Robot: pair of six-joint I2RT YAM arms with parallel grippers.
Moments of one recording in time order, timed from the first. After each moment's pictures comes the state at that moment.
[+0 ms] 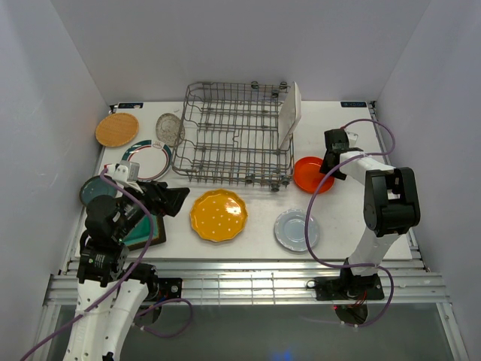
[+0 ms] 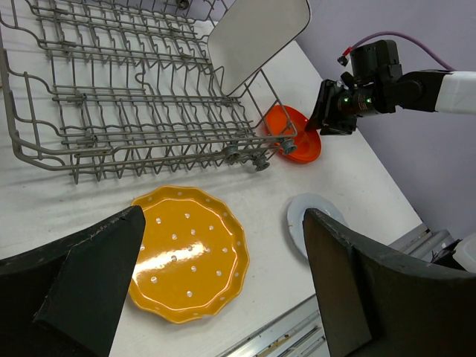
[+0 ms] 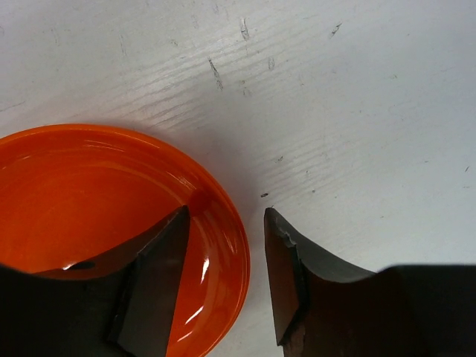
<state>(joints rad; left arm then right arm) -0.15 0.42 0.75 -0.42 0.40 -0.40 0.13 1.78 1.10 -0.34 0.36 0.41</state>
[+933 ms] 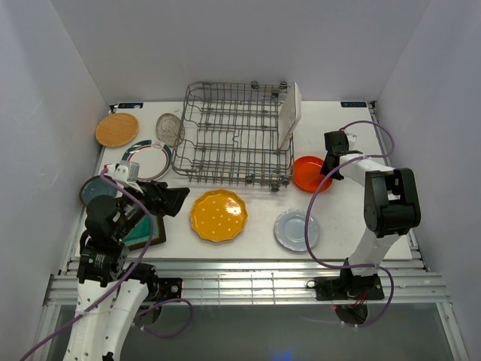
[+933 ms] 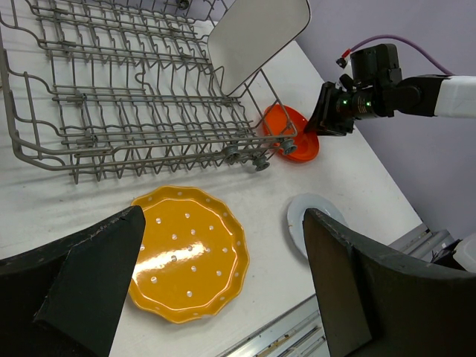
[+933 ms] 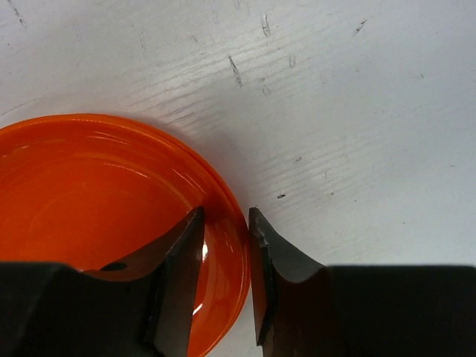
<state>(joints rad) -0.15 0.42 0.75 -0.42 0.40 -0.40 0.14 1.78 1.07 -0.29 0.32 0.41</state>
